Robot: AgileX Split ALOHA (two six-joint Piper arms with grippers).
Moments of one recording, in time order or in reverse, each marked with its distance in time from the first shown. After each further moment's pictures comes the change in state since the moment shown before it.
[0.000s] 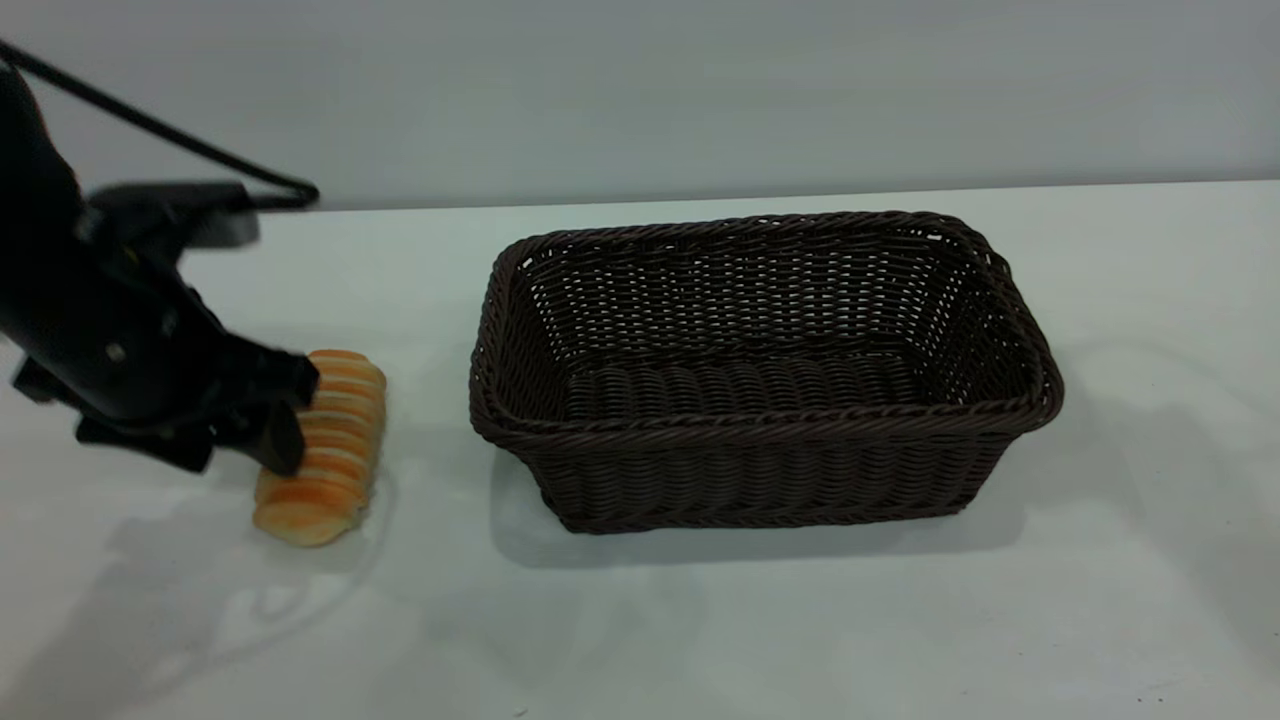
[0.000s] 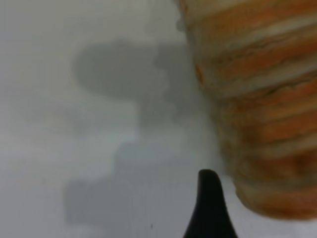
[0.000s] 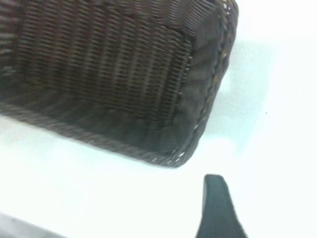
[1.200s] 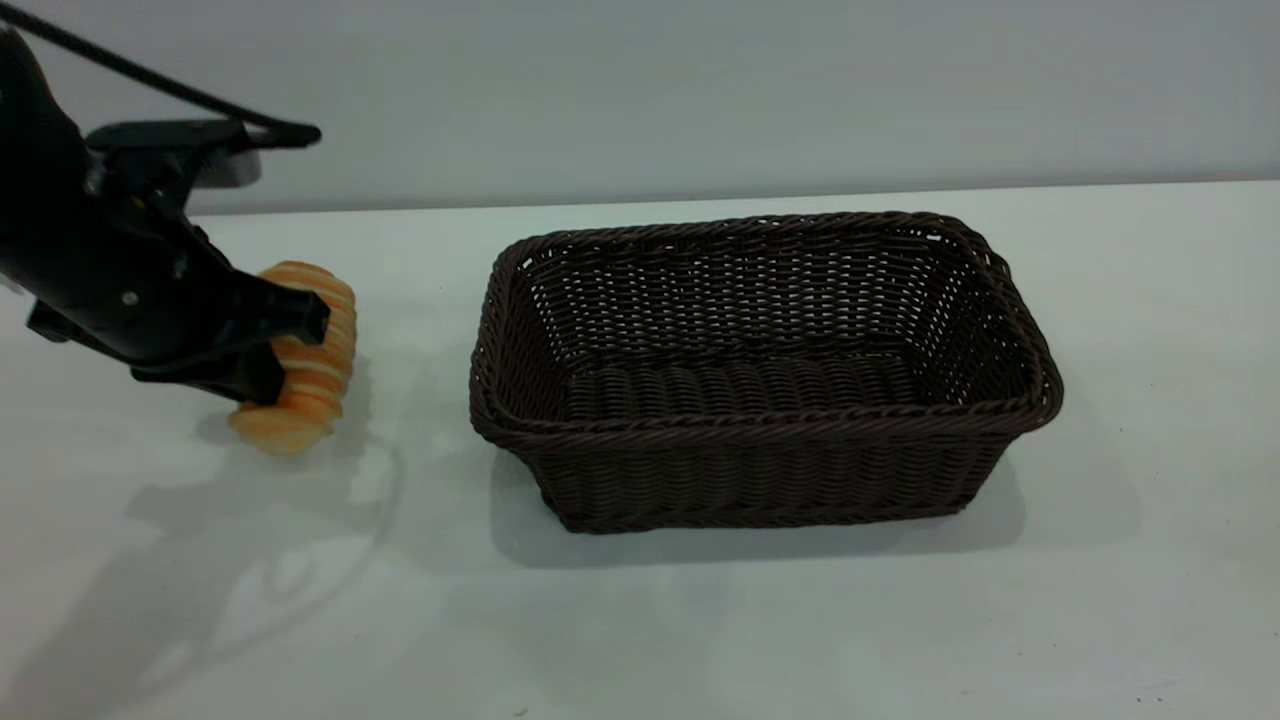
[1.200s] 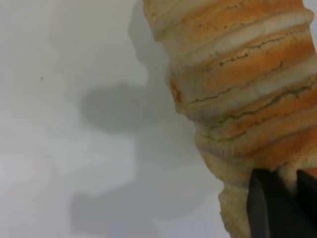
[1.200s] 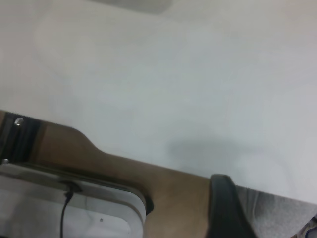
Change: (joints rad) left arm -0.002 -0.054 -0.036 -0.004 -0.026 0.003; right arm 0.000 -1.069 0.872 -0.134 0.027 0.117
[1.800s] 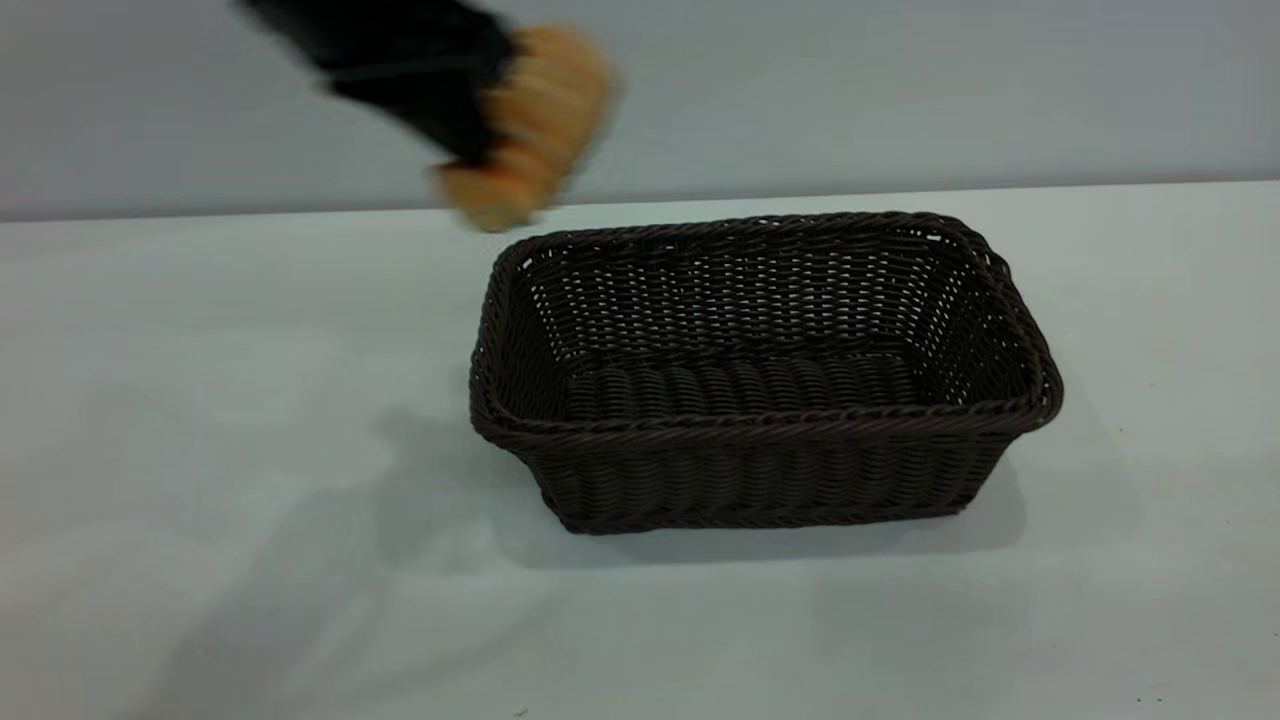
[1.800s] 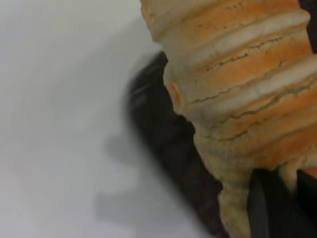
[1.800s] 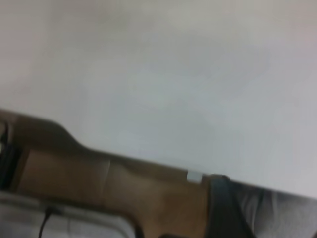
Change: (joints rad) left arm -0.283 -0.077 -0.436 -0.055 0.443 0.256; right arm 0.000 -0.378 0.237 -0.035 -0.007 0.013
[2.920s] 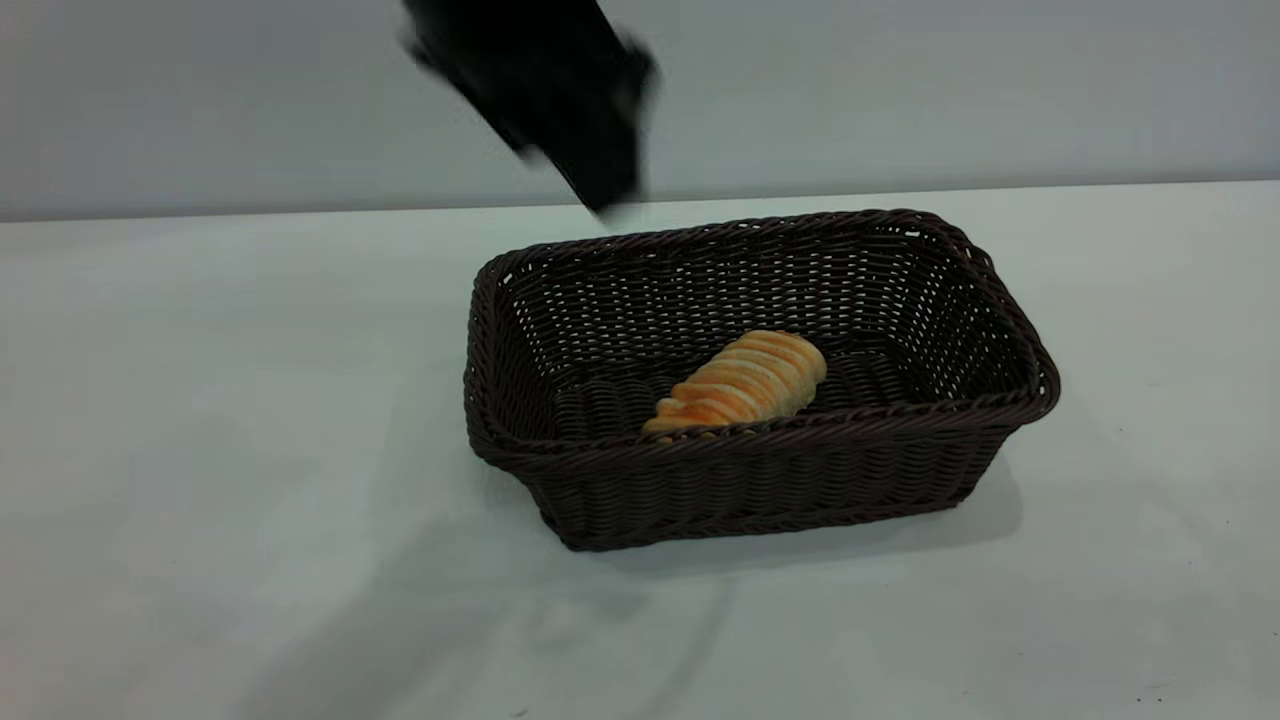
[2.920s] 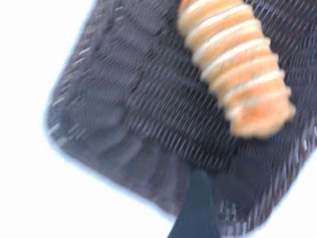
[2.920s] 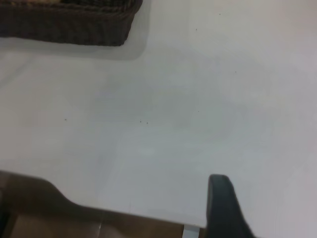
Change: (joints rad) left arm -0.158 -0.062 -0.095 0.207 0.279 -0.041; right arm 0.000 -0.117 0.046 -0.024 -0.096 0.028
